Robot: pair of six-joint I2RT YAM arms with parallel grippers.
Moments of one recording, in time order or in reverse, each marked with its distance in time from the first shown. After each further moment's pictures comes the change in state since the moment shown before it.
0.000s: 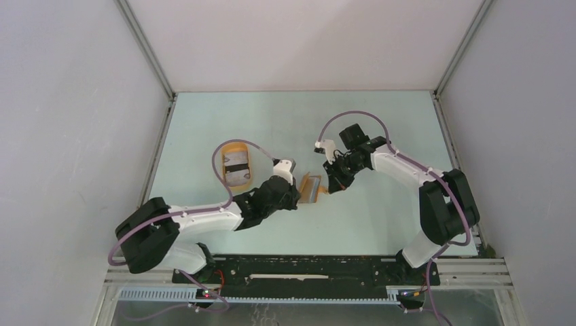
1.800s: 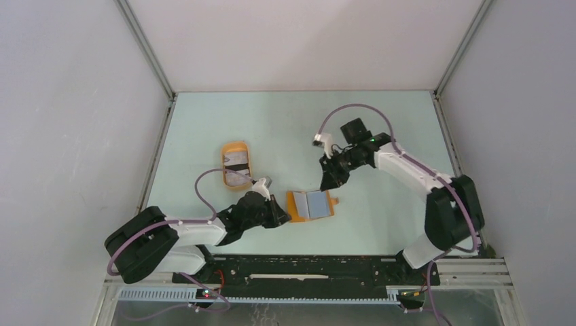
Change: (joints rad) left arm 0.122 -0.106 -0.377 0.265 0.320 -0.317; right arm -0.012 -0.080 0.049 -0.018 -0.152 0.002
